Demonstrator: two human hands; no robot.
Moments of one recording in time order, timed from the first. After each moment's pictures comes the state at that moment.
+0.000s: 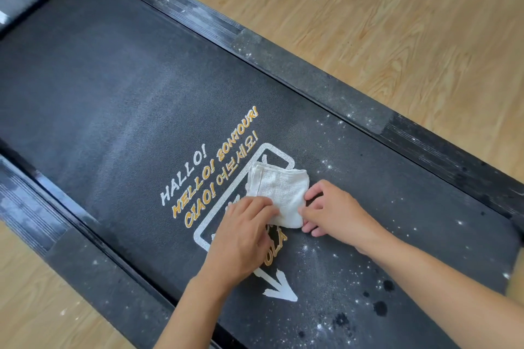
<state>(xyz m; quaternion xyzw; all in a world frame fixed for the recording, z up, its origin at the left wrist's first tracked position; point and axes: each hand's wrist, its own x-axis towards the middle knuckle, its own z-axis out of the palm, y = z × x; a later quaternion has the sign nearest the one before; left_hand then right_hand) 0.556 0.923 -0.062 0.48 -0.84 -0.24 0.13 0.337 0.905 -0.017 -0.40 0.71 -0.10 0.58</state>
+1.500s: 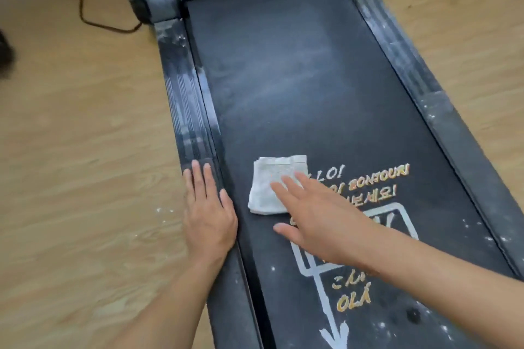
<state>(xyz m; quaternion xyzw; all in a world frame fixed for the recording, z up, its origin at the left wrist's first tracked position) 0.732 0.967 -0.086 0.91 -0.37 -0.06 0.17 0.553 0.837 0.048 -0.94 0.23 0.20 0.16</state>
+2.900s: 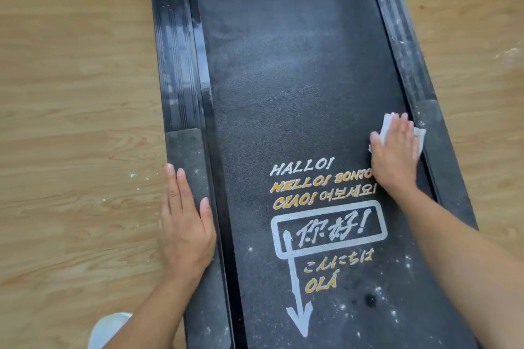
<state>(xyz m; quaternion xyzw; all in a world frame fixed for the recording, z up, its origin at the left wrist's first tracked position) 0.695 1.024 -0.082 0.91 -0.32 -0.12 0.22 0.456 0.667 -0.068 -0.79 0.60 0.02 0.13</state>
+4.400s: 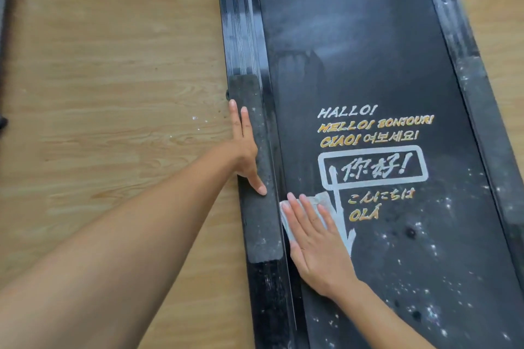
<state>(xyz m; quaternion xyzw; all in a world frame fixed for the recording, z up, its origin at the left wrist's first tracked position) 0.742 1.016 -0.008 0.77 -0.43 -0.45 -0.14 0.452 1.045 -0.076 -0.96 0.23 0.10 0.13</state>
